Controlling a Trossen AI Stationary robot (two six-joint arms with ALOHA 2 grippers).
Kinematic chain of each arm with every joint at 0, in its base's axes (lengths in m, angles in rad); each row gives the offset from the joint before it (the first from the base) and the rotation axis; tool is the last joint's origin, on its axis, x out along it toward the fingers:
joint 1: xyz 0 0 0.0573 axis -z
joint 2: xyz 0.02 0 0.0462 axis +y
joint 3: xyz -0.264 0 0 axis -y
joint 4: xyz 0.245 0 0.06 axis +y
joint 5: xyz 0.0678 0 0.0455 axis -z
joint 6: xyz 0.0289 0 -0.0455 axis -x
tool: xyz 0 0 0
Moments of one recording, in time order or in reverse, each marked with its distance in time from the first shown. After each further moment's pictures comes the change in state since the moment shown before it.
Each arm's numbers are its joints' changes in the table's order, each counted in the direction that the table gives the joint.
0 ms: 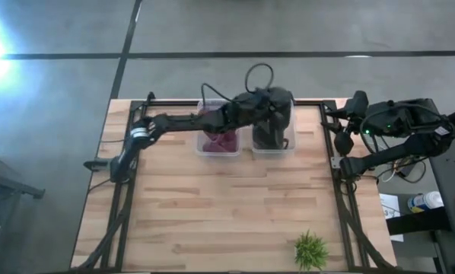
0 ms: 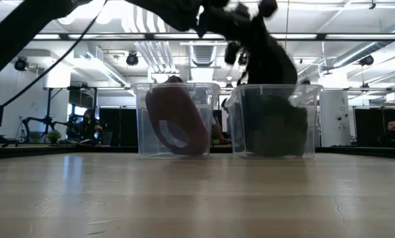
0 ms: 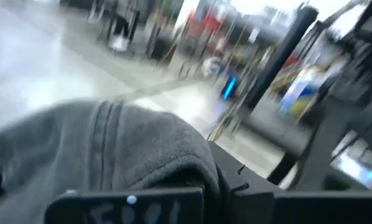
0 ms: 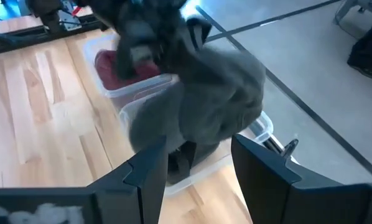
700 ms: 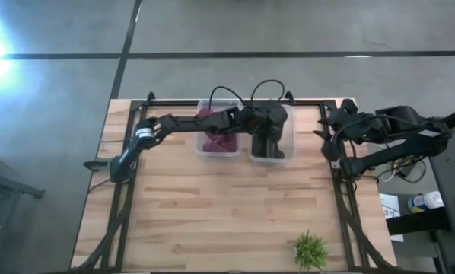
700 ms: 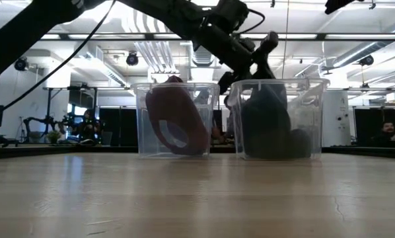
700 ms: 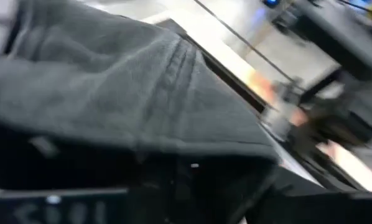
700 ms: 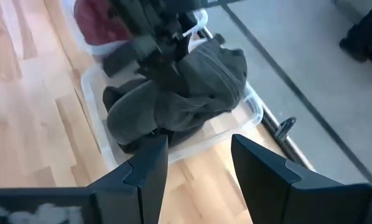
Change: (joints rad) left arm -0.002 0.059 0.027 0.419 0.074 0.140; right arm 0.000 0.015 -0.149 -0.005 -0.002 0.006
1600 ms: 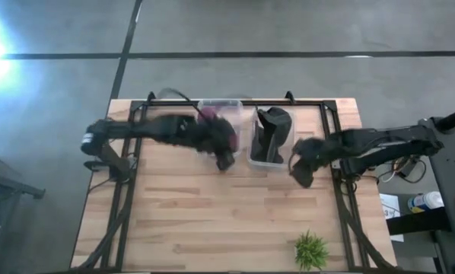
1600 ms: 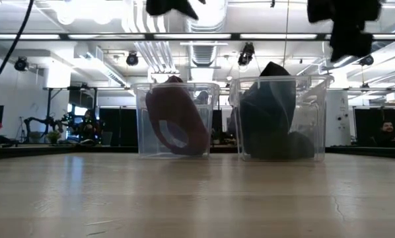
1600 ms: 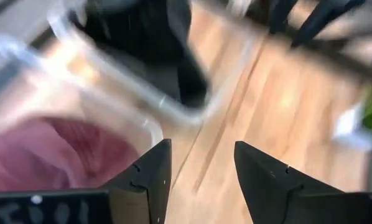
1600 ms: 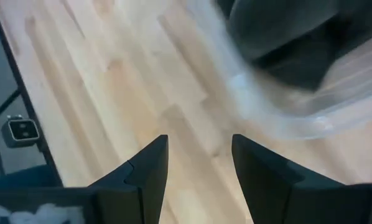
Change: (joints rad) left arm 0.251 -0.525 -0.103 0.767 -0.089 -0.081; right arm 0.006 0.097 -0.433 -0.419 -0.560 -0.408
